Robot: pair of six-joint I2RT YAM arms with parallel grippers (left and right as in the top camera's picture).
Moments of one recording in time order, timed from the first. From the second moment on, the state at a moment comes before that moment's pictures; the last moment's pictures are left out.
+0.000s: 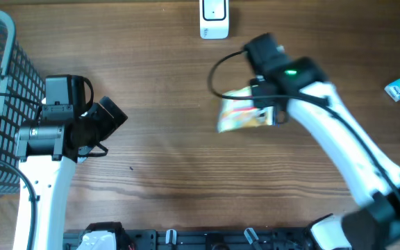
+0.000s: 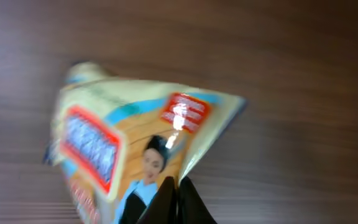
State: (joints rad) left arm 0.02 1.18 1.17 -1.17 0.01 -0.73; right arm 0.44 1.61 1.48 -1.11 0.34 0.25
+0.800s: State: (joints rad) left arm 0.02 1.18 1.17 -1.17 0.01 -0.73; right arm 0.62 1.85 1.48 -0.96 0.12 0.36
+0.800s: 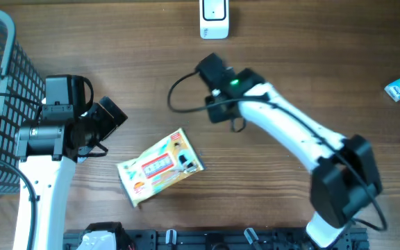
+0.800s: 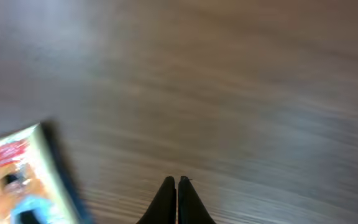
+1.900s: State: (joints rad) left arm 0.01 1.19 1.15 -1.21 0.10 -0.72; right arm 0.40 1.68 1.41 -0.84 -0.42 0.21
